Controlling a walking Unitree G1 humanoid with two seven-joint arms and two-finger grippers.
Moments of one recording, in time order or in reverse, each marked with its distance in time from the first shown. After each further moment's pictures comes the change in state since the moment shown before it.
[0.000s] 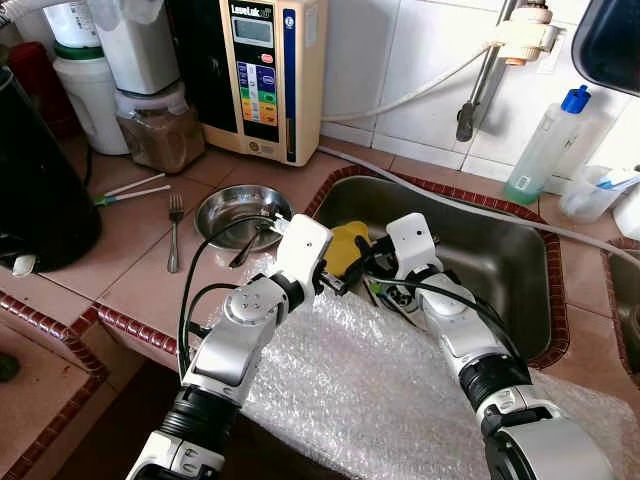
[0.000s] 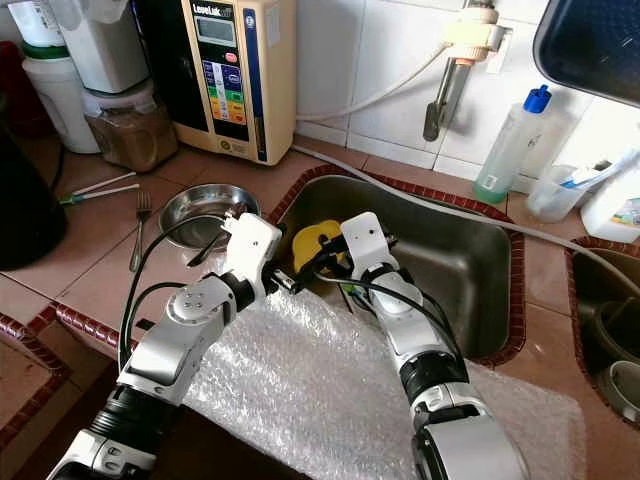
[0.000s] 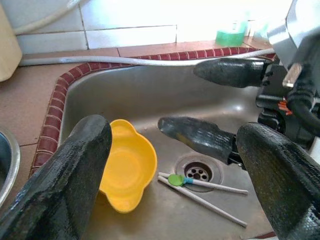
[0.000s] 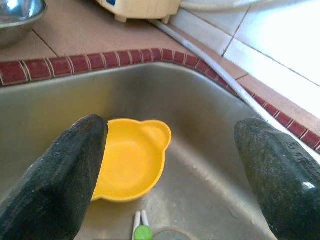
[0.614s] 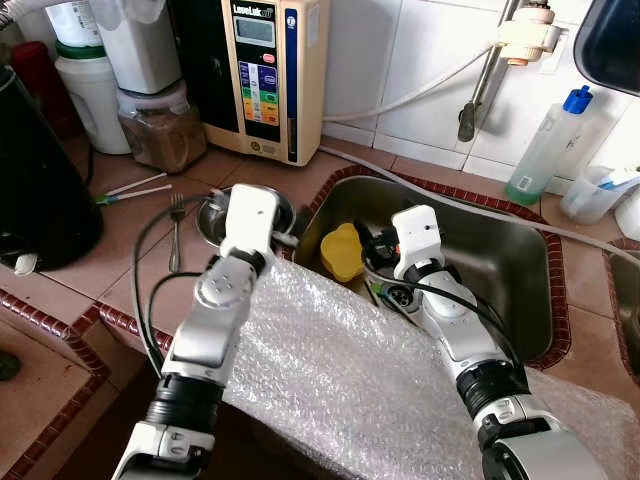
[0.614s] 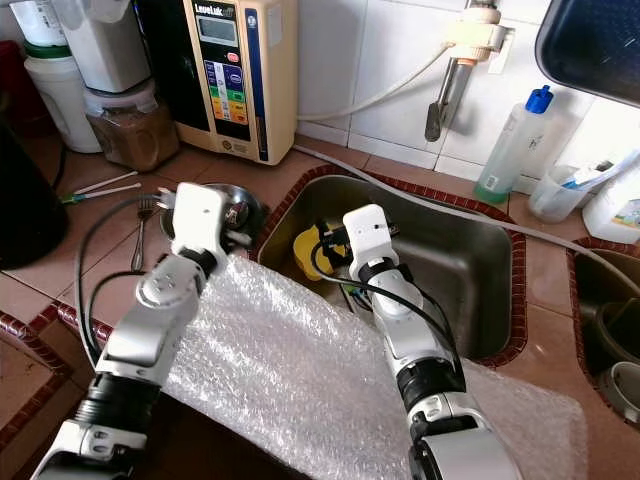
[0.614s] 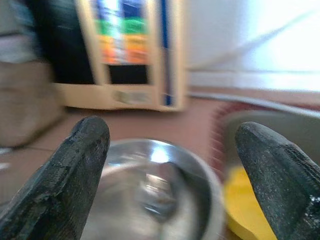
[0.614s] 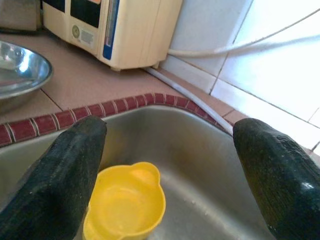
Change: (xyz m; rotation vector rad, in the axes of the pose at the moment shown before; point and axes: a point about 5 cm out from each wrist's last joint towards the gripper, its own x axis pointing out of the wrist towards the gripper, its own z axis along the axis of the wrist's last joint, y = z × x) left arm -0.023 0.069 0.027 0.032 -0.120 0.590; right arm -0.006 0.002 0.015 0.046 -0.155 -0.044
